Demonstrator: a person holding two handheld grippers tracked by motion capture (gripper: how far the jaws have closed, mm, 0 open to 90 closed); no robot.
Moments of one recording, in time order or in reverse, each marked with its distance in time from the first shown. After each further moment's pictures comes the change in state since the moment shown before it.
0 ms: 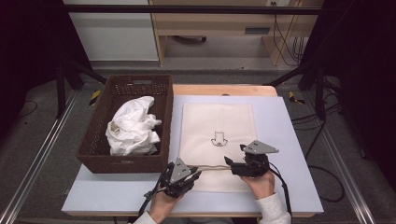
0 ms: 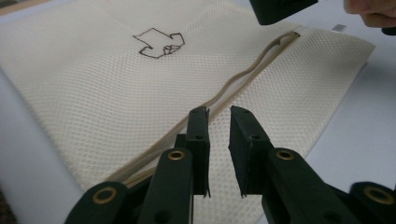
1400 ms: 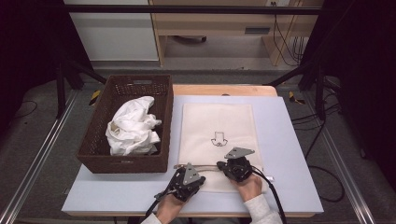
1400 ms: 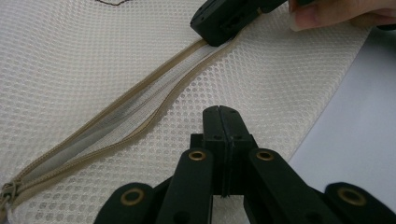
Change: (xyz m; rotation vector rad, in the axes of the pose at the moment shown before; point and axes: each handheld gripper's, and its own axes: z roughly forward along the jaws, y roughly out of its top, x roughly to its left) left arm -0.010 -0.015 0.031 0.117 -0.034 0.009; right arm 0.022 -0.020 0.046 0.188 0.121 -0.042
